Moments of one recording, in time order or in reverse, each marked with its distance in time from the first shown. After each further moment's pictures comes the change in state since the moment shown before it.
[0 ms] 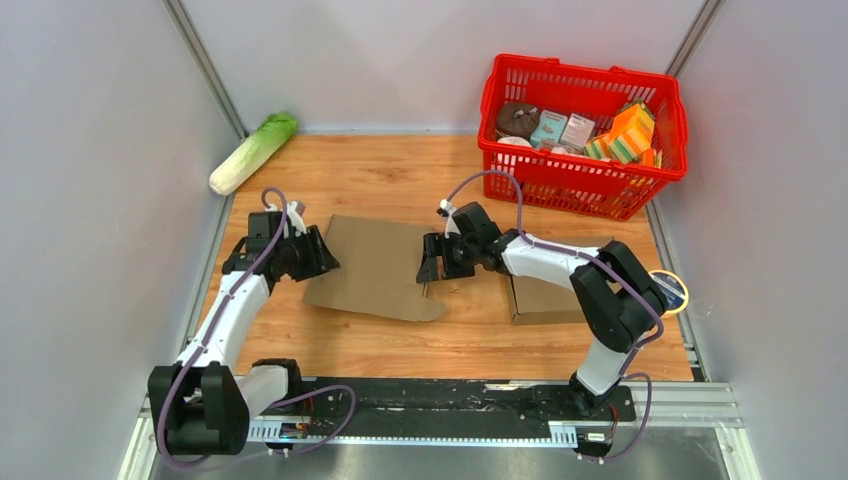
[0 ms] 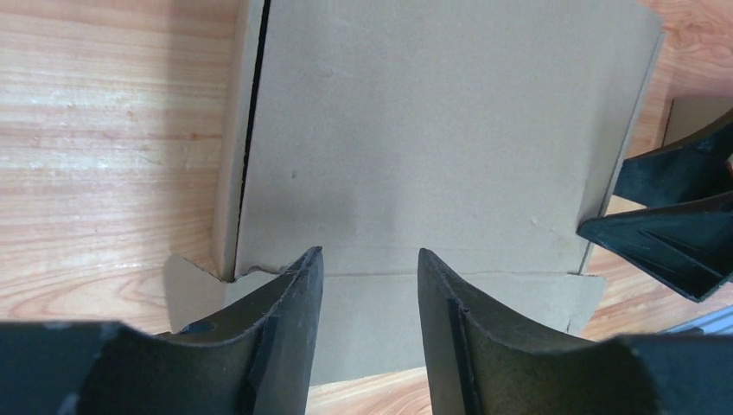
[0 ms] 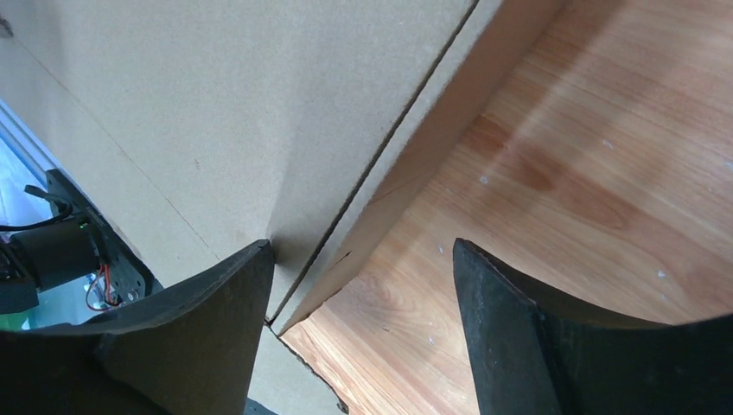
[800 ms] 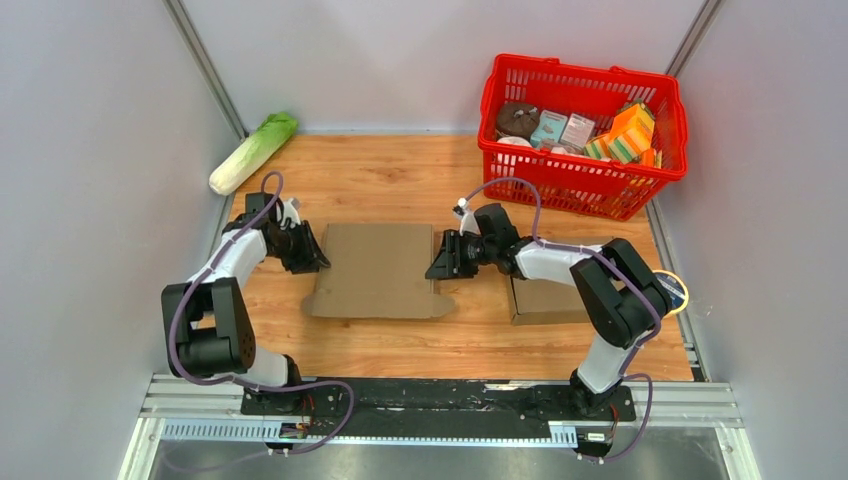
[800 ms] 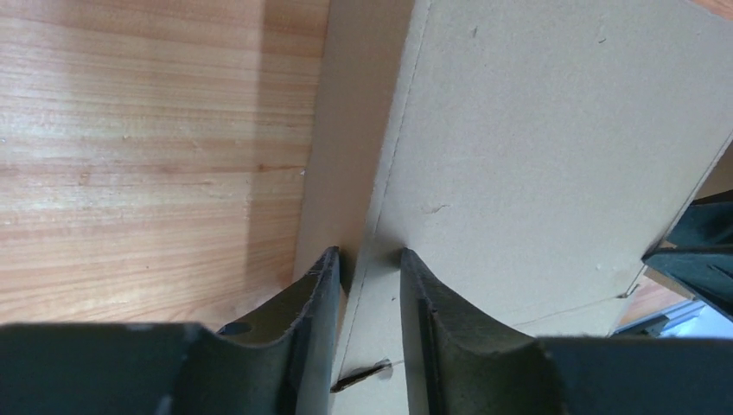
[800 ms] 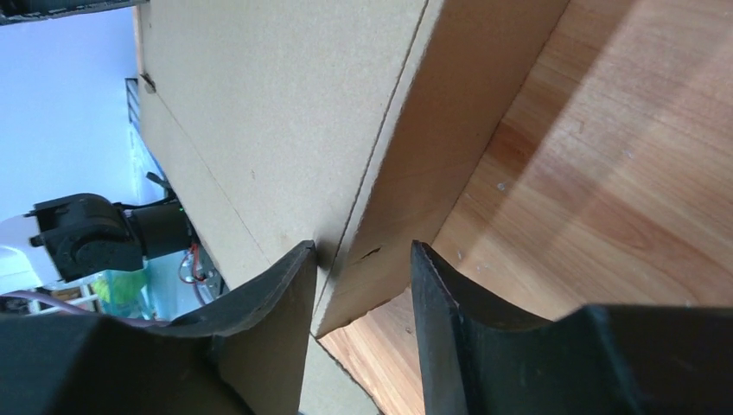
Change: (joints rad) left arm 0.124 0.376 0.189 -0.099 0.072 0.091; right arm -0.115 0.002 -0.149 0.297 -0.258 0.110
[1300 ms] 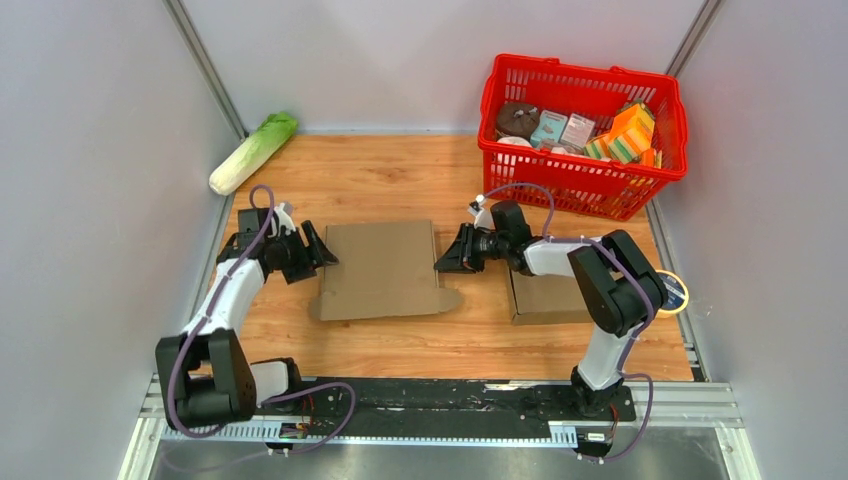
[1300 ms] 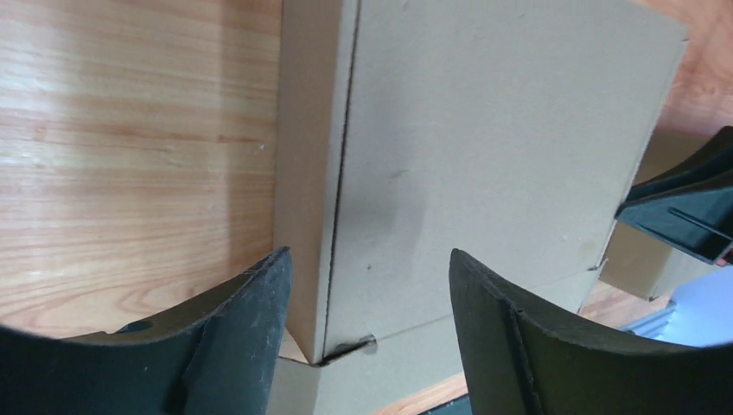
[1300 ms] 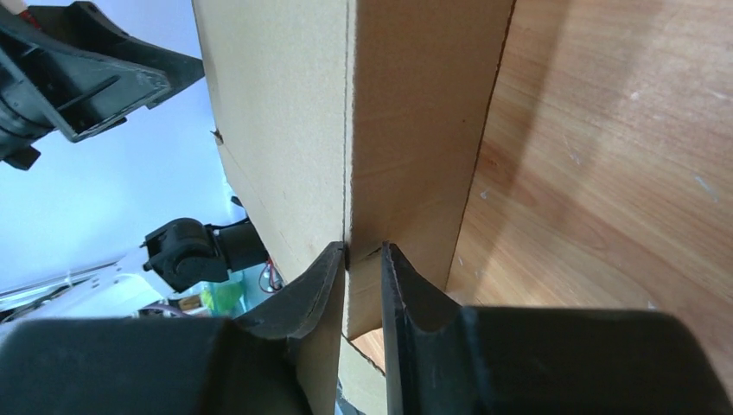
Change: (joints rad) left arm 0.004 -0.206 -0.163 0.114 0.043 -0.111; right arm -0.099 0.054 -0.022 0.134 -0.139 0.201
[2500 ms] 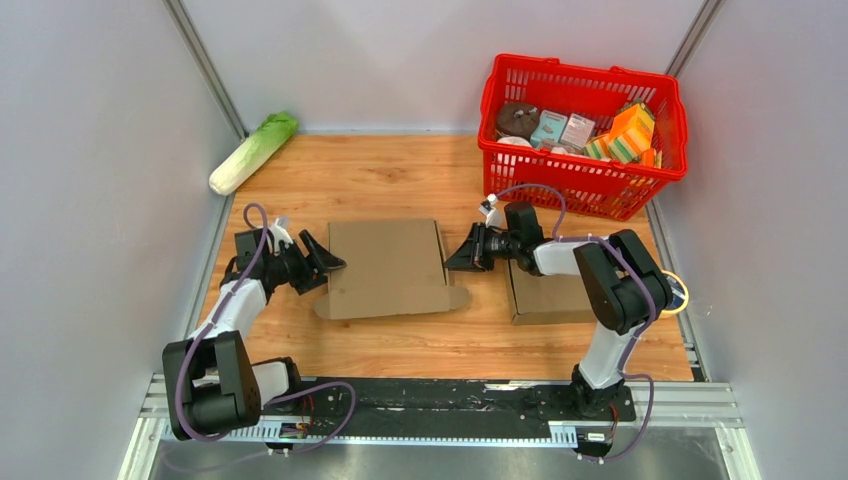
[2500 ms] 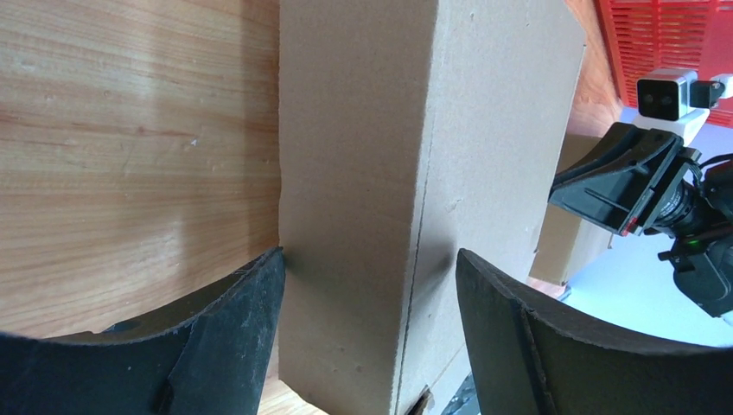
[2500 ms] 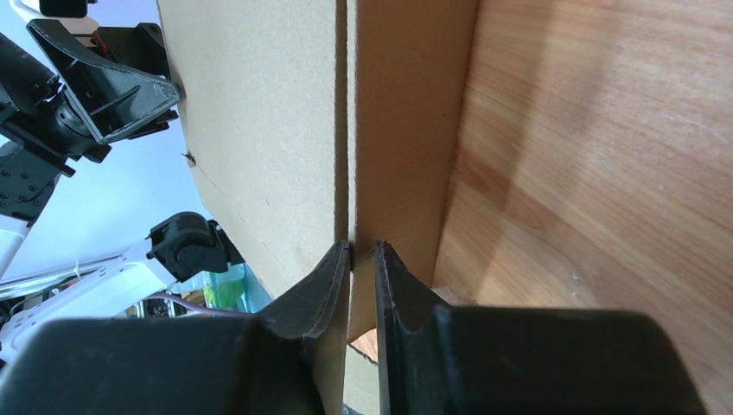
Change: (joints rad) left arm 0.064 -0.091 -0.211 0.276 0.208 -0.160; right arm -0.093 0.009 -0.055 0.065 -0.077 -0.026
